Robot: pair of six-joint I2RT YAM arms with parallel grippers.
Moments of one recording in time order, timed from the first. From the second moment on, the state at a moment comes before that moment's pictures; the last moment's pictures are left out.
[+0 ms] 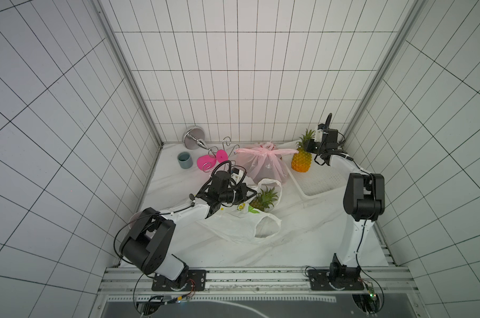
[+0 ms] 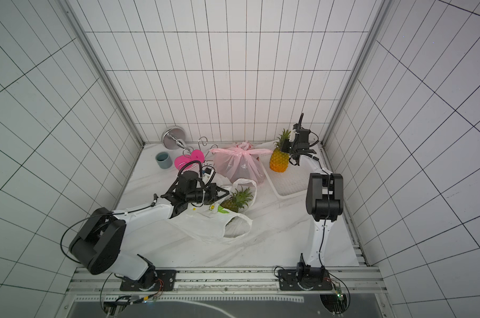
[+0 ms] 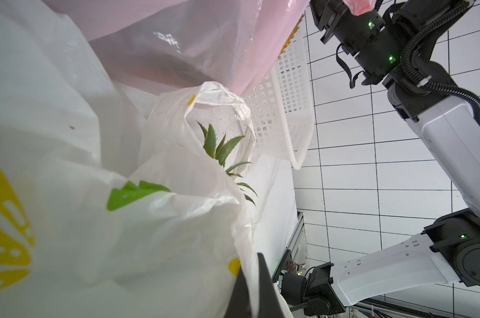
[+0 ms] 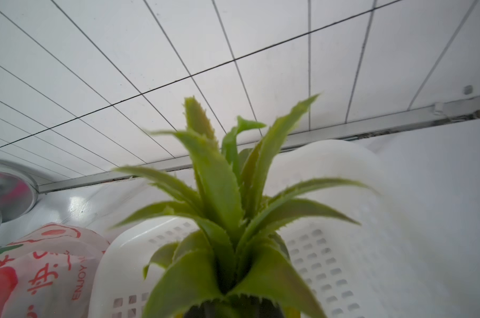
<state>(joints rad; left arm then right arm) -0.54 1.51 0.78 0.24 0.64 -0.94 -0.04 2.03 1.58 -0.07 -0.25 0.28</state>
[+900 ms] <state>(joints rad) -0.54 1.34 0.80 0.09 0.63 -0.86 0.47 0.80 0.49 0.28 -0.21 0.86</state>
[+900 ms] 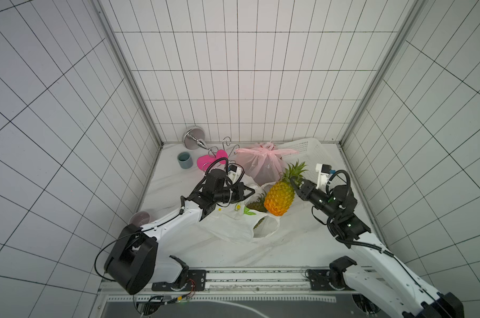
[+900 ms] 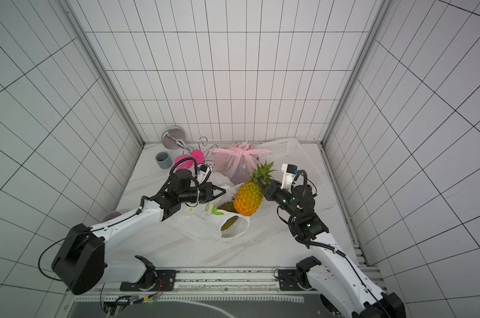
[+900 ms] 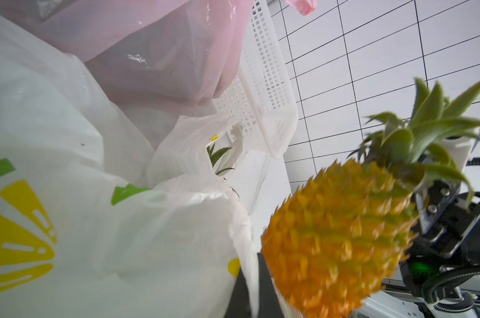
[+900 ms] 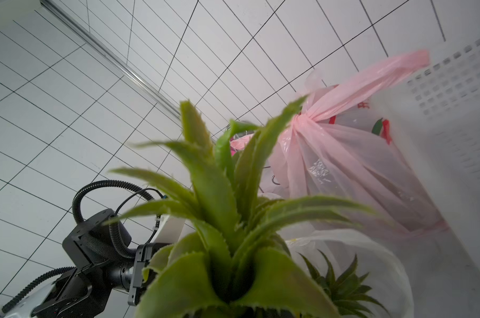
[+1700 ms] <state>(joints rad) -0.59 1.25 0.76 0.07 0.55 -0.87 0.88 1.10 0.30 0.89 0.50 0.94</state>
